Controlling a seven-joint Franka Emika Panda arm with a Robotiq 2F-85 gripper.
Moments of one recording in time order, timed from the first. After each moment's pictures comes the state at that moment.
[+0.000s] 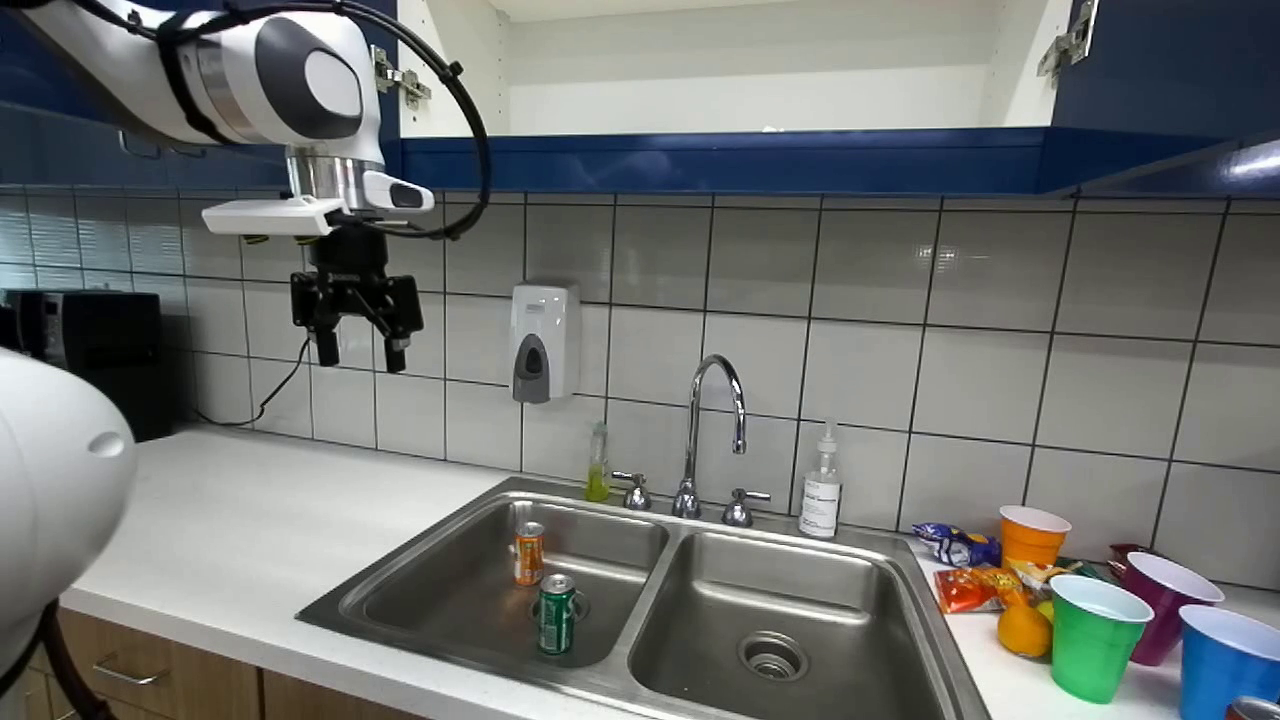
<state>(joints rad) 0.12 -0.54 0.15 -2.52 0.03 2.09 0.19</state>
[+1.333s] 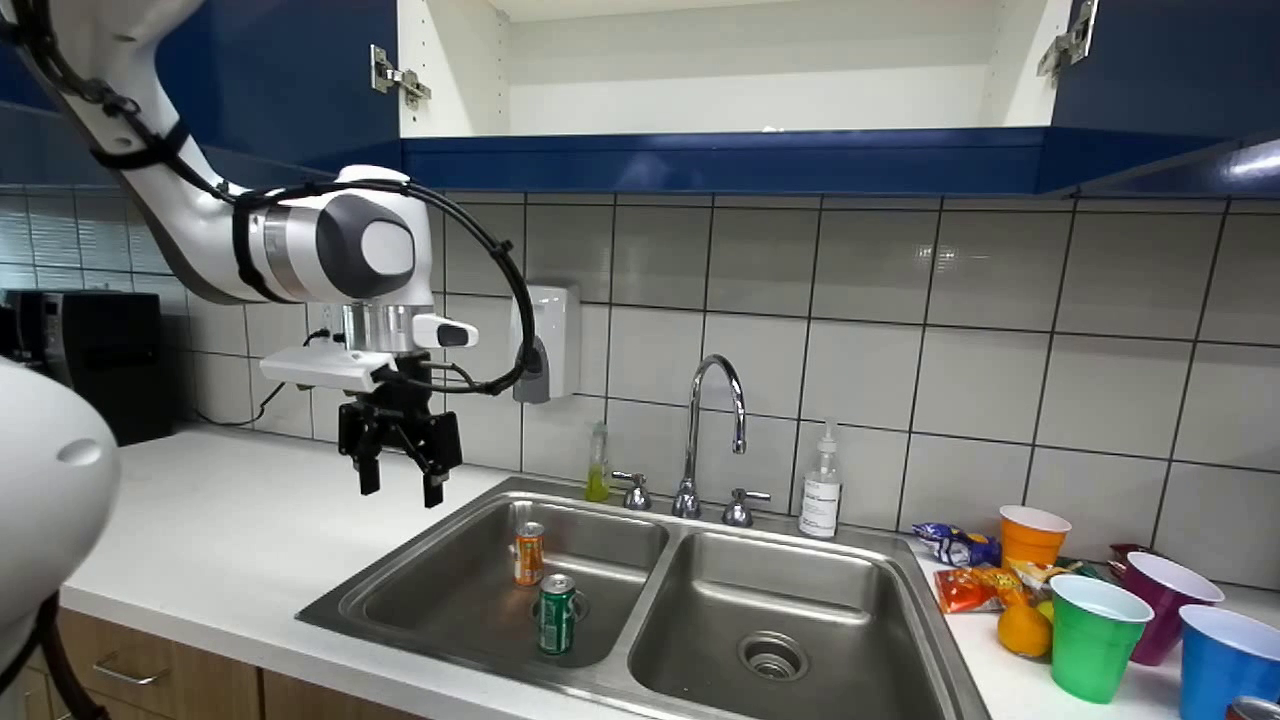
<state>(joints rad) 0.04 -0.33 0.10 -2.73 -0.02 2.41 0.19</state>
